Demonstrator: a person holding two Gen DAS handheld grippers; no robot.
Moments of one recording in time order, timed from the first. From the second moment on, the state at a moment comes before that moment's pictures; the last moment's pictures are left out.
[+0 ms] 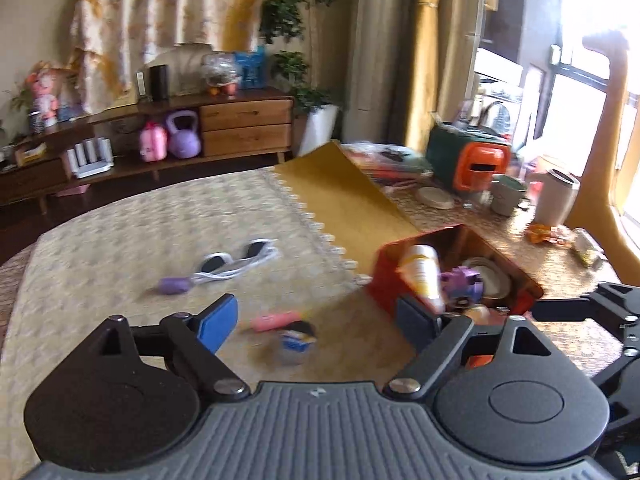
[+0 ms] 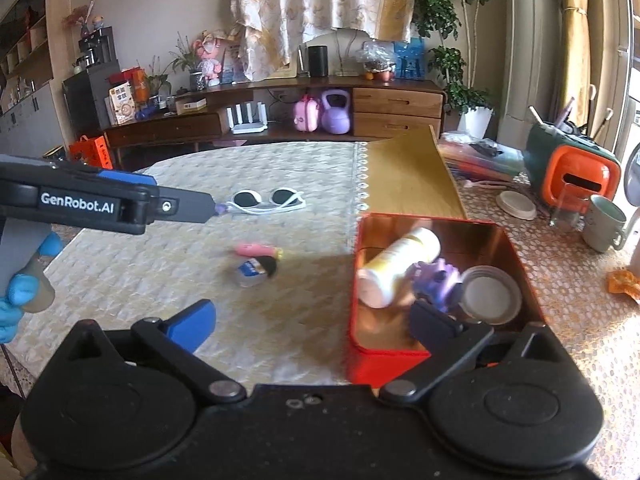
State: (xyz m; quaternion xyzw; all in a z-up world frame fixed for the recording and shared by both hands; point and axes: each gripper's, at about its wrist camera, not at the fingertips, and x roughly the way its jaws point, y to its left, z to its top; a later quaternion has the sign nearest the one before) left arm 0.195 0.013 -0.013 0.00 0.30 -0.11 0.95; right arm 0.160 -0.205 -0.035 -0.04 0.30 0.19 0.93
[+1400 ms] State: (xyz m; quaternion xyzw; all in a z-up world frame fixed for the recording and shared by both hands) left arm 0.341 0.117 -0.127 0.01 0.36 0.03 0.93; right arm 0.271 -0.094 -0.107 -0.06 0.38 0.21 0.90
